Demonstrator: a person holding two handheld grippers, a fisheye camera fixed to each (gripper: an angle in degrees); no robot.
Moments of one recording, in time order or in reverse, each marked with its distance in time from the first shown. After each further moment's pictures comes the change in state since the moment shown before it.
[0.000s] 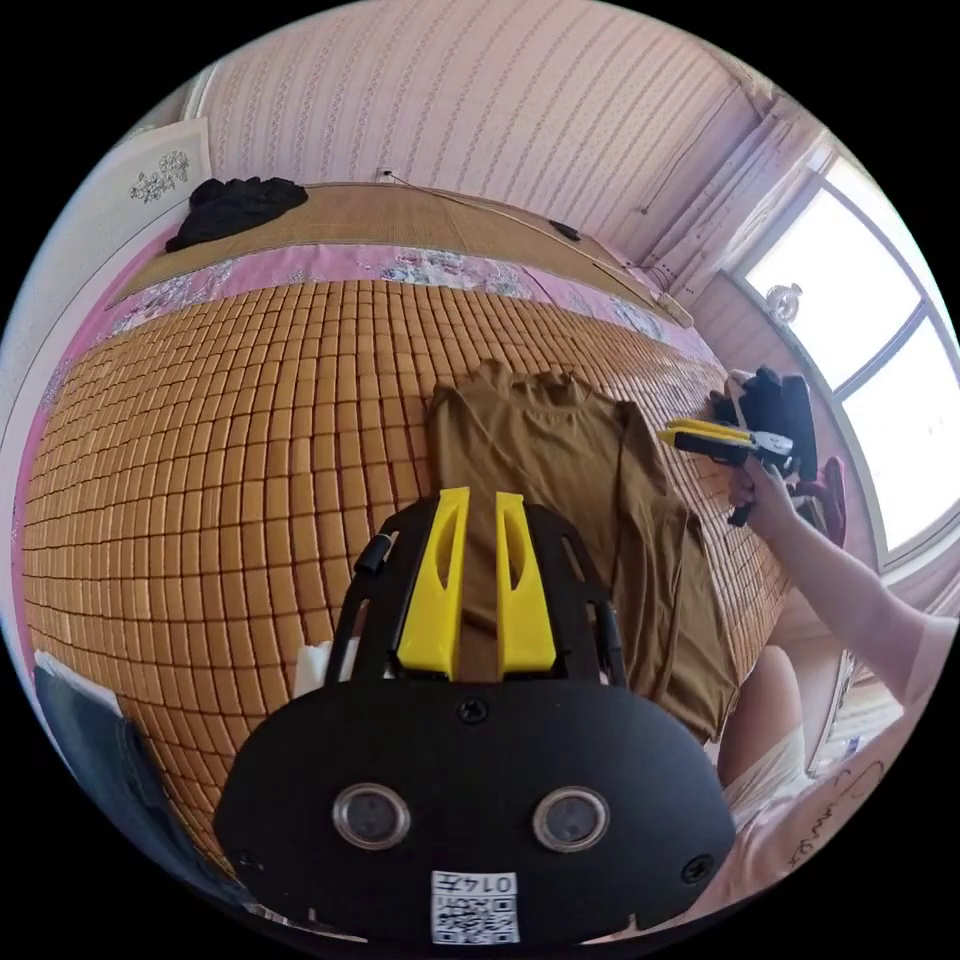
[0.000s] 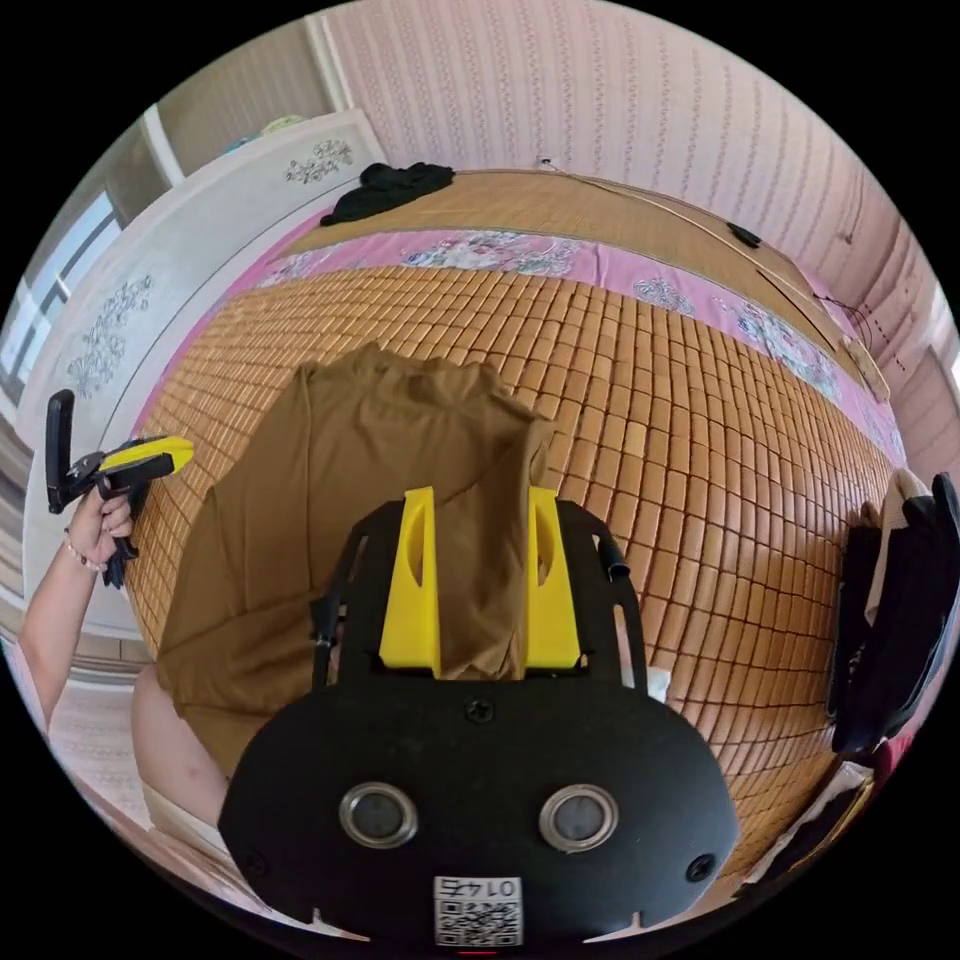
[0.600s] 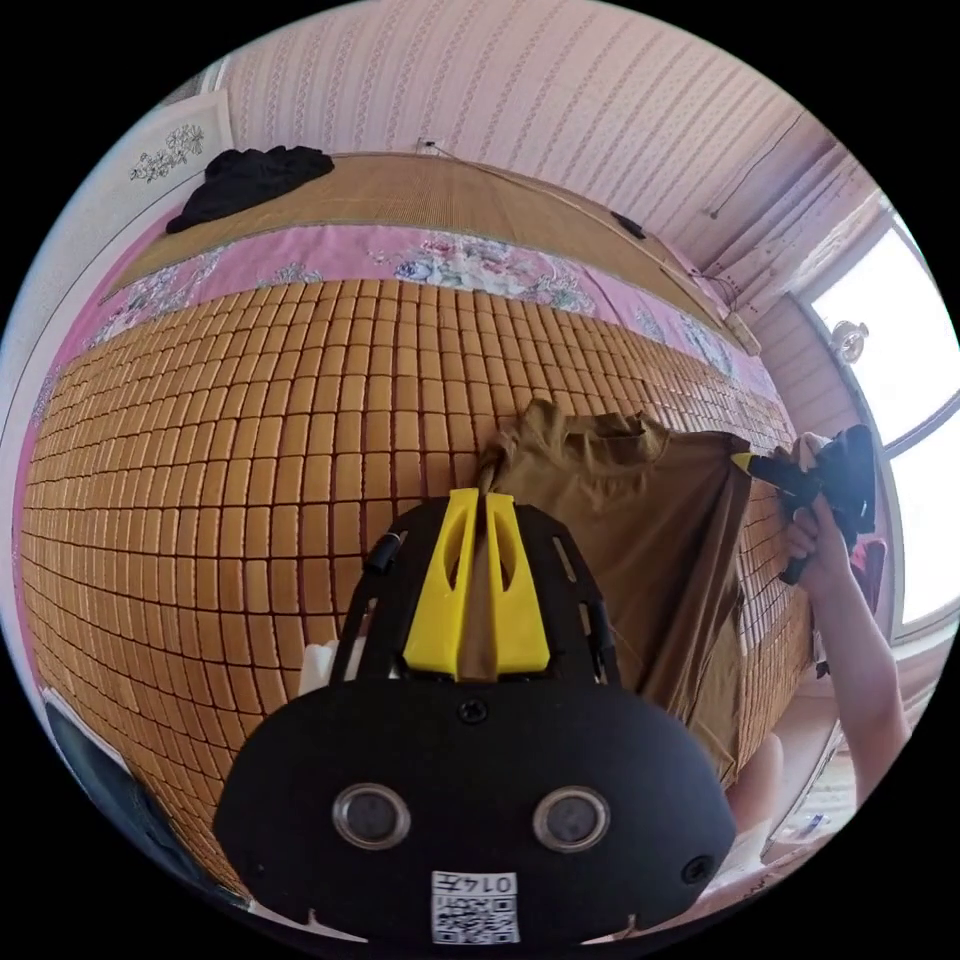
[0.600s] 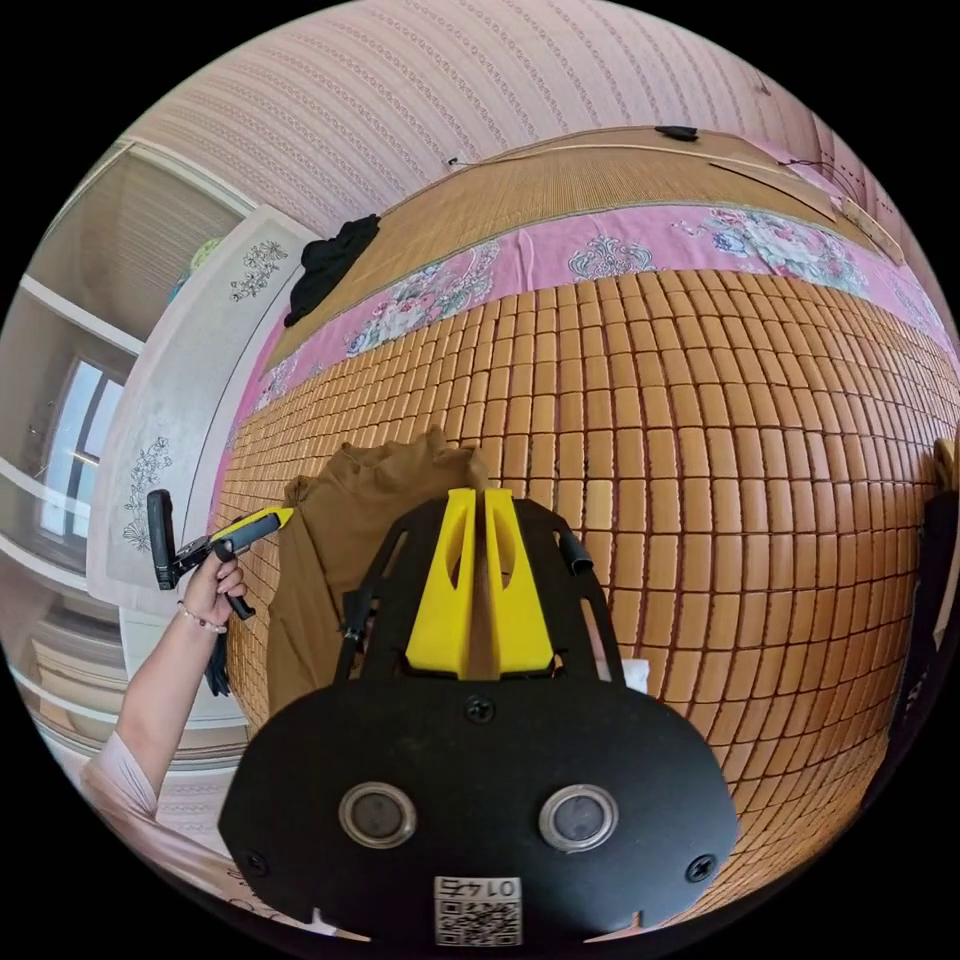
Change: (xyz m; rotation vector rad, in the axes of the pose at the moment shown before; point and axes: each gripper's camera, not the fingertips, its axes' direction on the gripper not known) left arm -0.024 -0.097 0.062 -0.045 -0.083 -0.095; right arm 0.143 -0.025 0.012 0.001 -0.246 0.270
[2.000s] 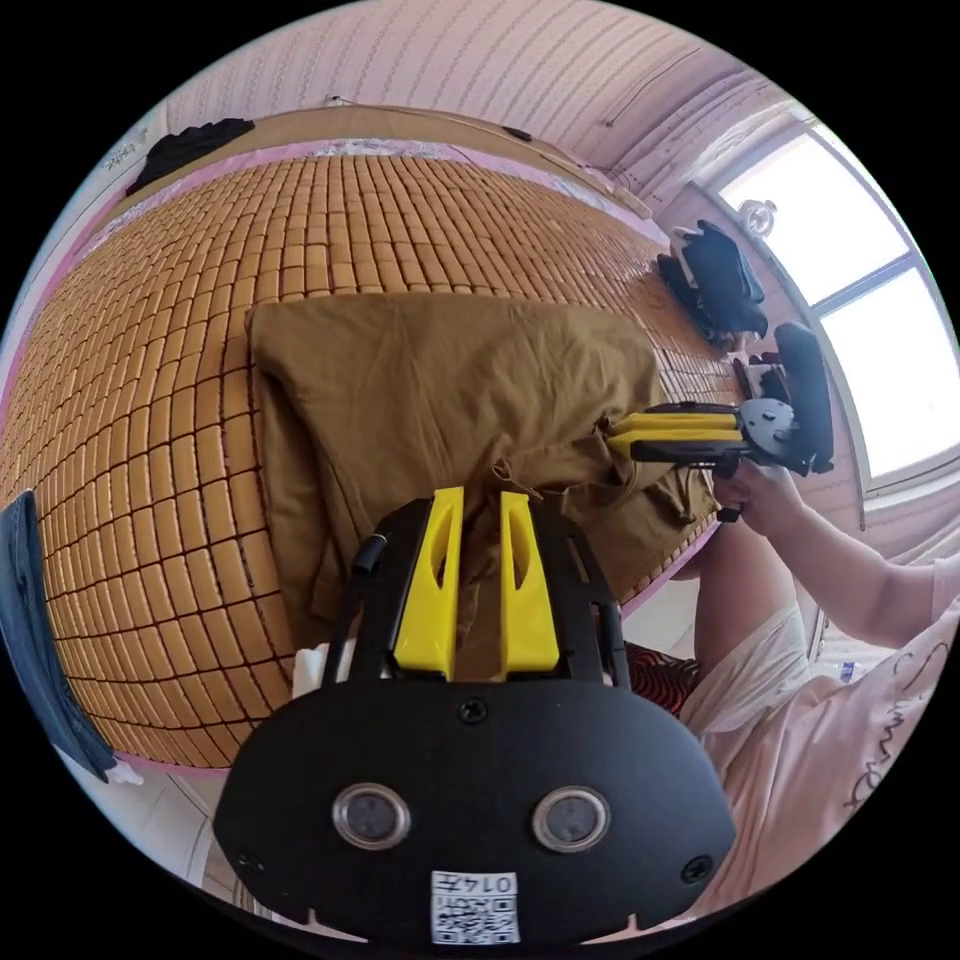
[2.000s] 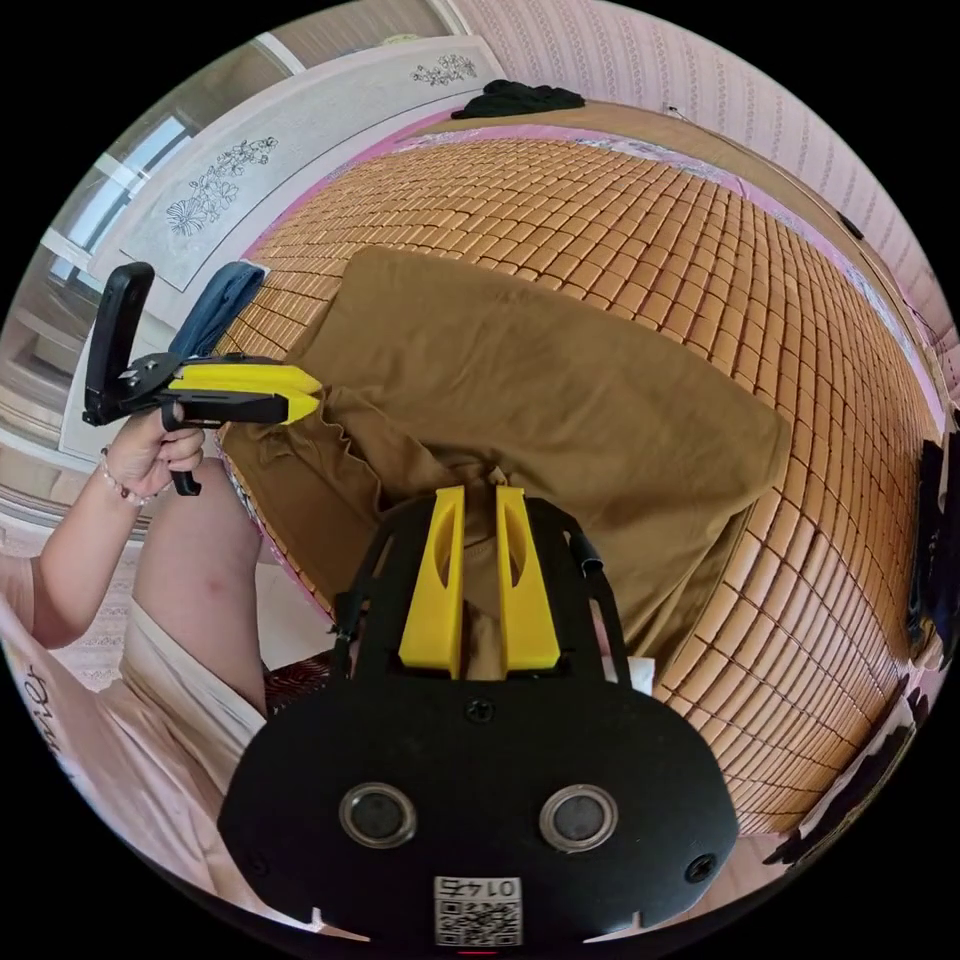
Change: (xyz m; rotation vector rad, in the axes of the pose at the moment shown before) left arm 0.092 0.296 0.007 -0.218 0.125 0.163; right arm -0.128 0.269 0.022 -0.290 0.121 -0.456
